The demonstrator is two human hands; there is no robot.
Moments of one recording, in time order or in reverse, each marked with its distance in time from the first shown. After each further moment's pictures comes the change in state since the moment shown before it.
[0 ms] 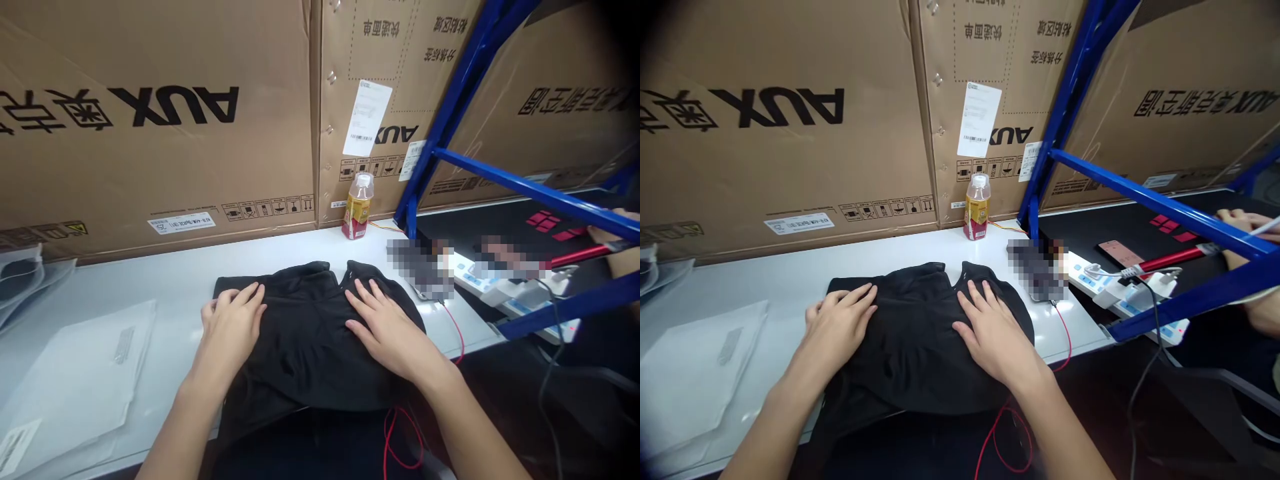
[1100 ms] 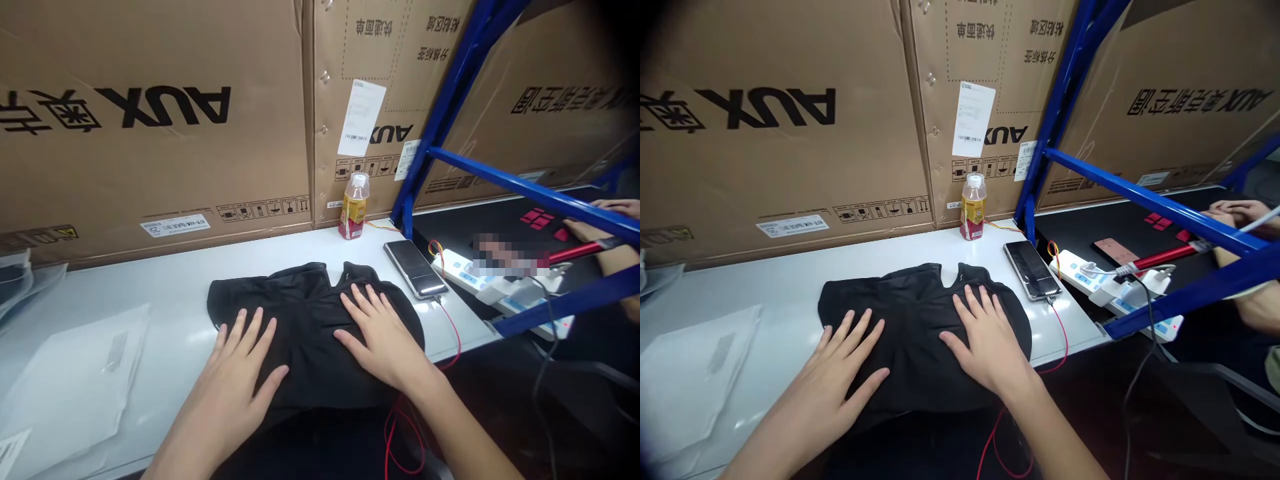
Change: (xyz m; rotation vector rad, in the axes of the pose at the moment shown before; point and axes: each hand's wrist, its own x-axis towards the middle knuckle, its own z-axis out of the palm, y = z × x) left_hand -0.057 0.013 -0.010 -0.126 -0.103 0.237; right_hand -0.002 -0.008 0.016 -0.038 0.064 0.010
